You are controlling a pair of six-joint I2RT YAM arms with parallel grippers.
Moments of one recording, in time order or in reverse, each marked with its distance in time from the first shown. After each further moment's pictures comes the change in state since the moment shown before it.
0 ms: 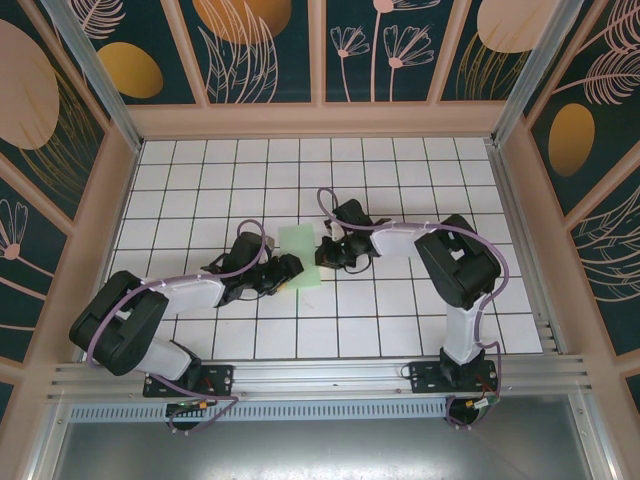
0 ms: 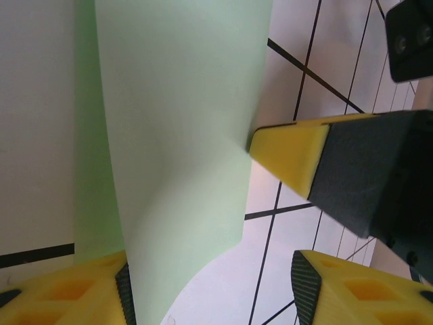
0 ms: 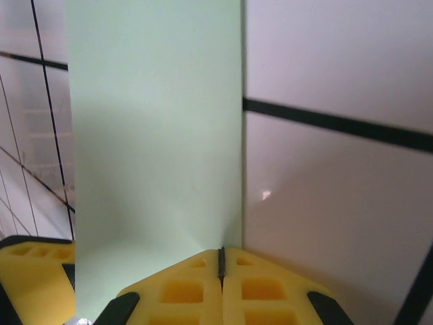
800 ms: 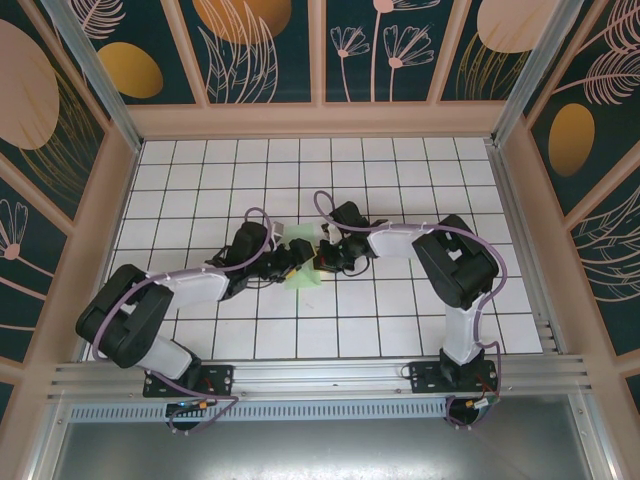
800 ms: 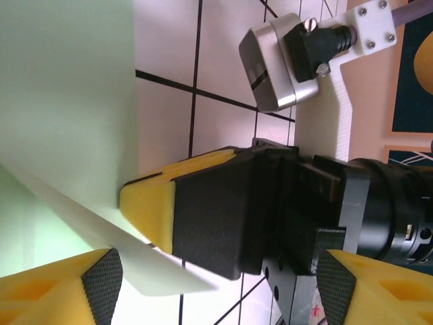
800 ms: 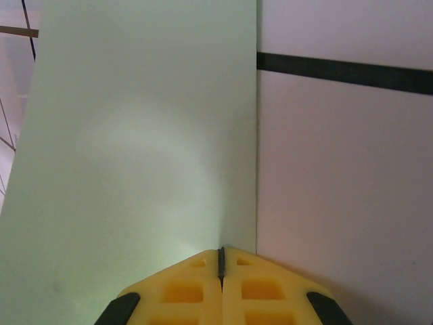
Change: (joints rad) left arm 0.000 0.056 0.069 0.153 0.082 -0.011; right arm 0.010 0.011 0.009 -0.035 -0.010 0.000
